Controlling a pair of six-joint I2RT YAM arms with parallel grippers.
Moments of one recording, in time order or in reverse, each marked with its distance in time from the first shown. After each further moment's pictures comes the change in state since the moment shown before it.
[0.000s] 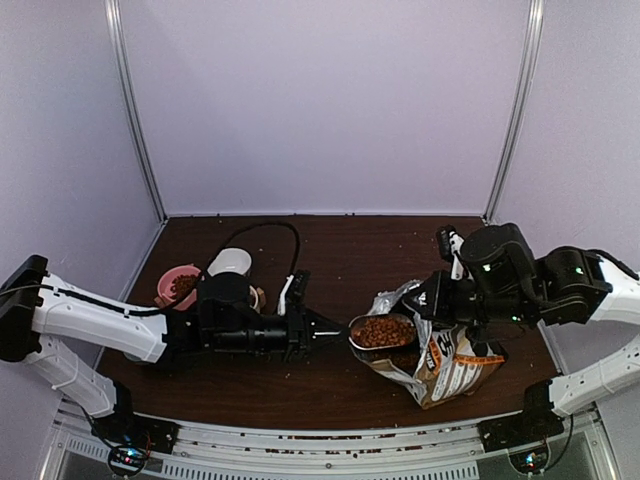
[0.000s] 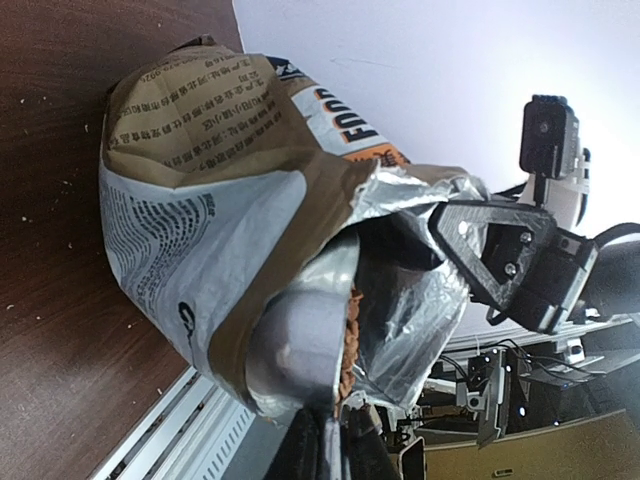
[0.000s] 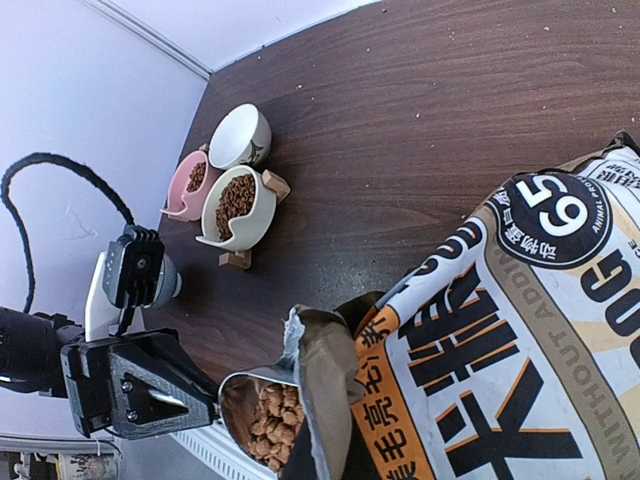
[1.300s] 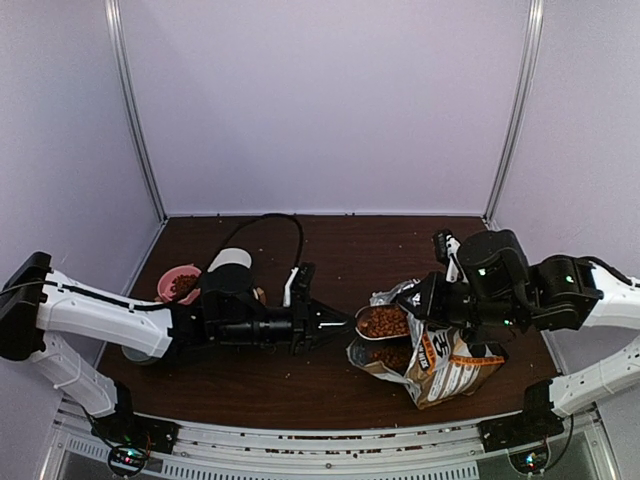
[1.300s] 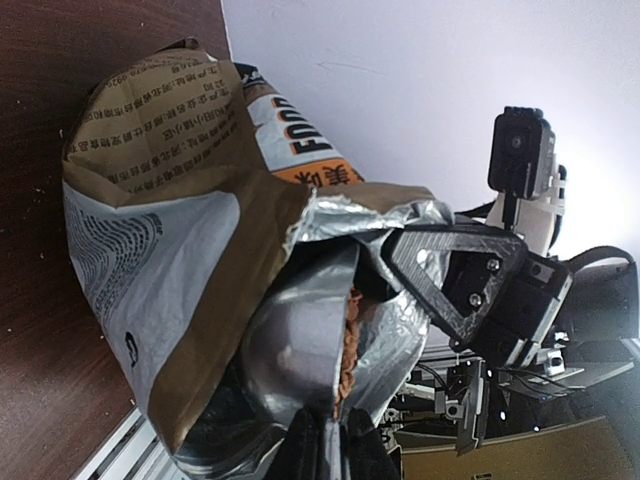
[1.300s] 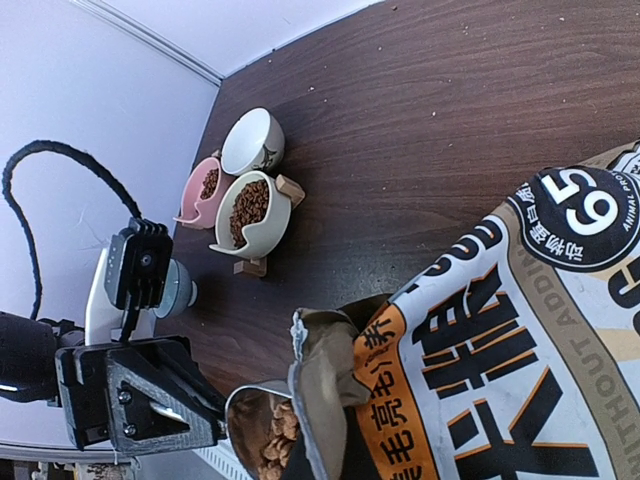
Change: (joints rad) left arm 0.010 0.030 0.052 0.024 0.029 -0.052; right arm -0.020 -0.006 -0.071 0.115 -0.016 0.023
